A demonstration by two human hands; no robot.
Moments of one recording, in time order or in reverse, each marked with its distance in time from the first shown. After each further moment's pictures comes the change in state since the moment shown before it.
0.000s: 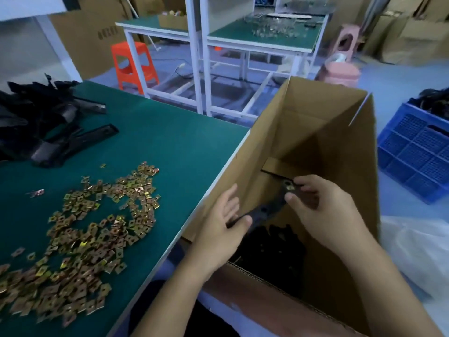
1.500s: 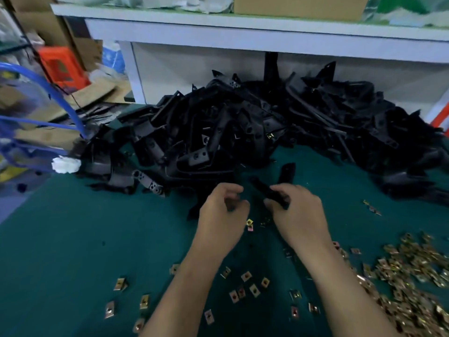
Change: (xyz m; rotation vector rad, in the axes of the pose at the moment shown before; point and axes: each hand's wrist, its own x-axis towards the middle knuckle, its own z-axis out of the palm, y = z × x) left_hand -0.285 -0.043 -0.347 0.023 1.371 -0.229; right_hand -0.162 -0.391 0.359 0.105 -0.651 -0.931
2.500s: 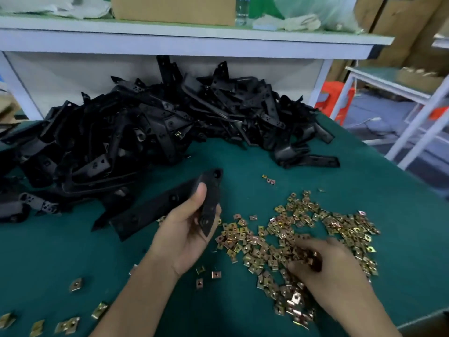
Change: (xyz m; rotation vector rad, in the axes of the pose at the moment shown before) left_hand -0.050 0.041 0.084 -1.101 -0.474 -0.386; right_hand -0.148 0.105 -0.144 -0.258 -0.093 0.458
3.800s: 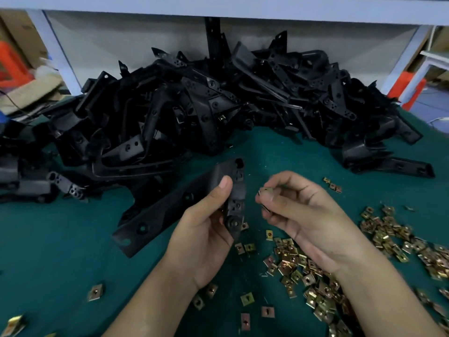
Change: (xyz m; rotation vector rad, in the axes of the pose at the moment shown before) left_hand 0.024 0.019 -0.044 0.113 -0.176 0.190; right_hand 0.100 -0.118 0.046 1.354 -0.594 -0.355
